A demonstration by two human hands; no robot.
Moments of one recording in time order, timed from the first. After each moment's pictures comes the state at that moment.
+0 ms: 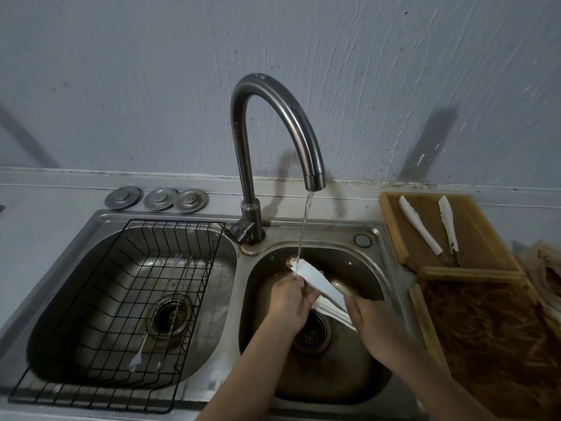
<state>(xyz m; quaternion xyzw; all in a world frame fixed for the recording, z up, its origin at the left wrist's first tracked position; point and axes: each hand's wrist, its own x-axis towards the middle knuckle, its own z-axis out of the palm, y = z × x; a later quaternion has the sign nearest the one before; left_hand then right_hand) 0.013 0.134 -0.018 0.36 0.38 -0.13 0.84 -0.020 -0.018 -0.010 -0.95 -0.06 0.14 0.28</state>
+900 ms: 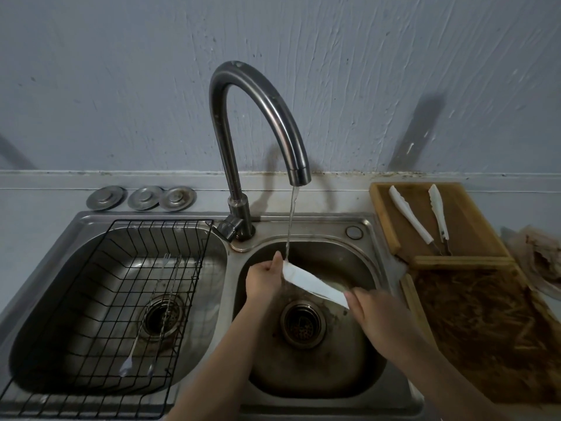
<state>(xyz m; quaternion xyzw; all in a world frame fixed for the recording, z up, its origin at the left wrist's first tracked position) 0.033 0.164 -0.039 0.74 0.27 -0.08 0.61 -0.020 -0.033 -0.006 -0.98 -0.13 0.04 0.16</state>
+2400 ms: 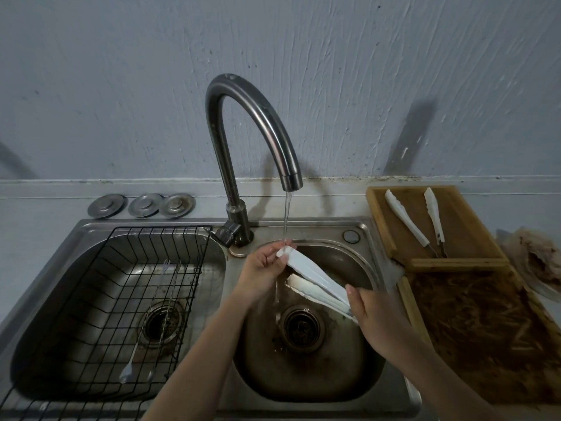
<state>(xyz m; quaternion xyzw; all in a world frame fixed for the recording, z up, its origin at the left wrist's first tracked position) 0.038 0.182 -0.025 0.71 0.02 -0.06 0.70 -0.021 -0.033 -0.003 -0.94 -0.06 0.06 0.32</state>
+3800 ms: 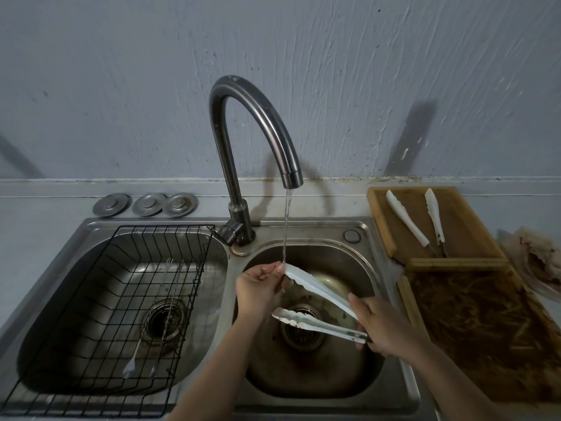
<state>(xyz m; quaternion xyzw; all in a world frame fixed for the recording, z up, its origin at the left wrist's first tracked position) 0.006 0.165 -0.030 0.61 0.23 0.02 0.76 -0.025 -0.039 0.003 -0.87 0.07 0.27 0.41</state>
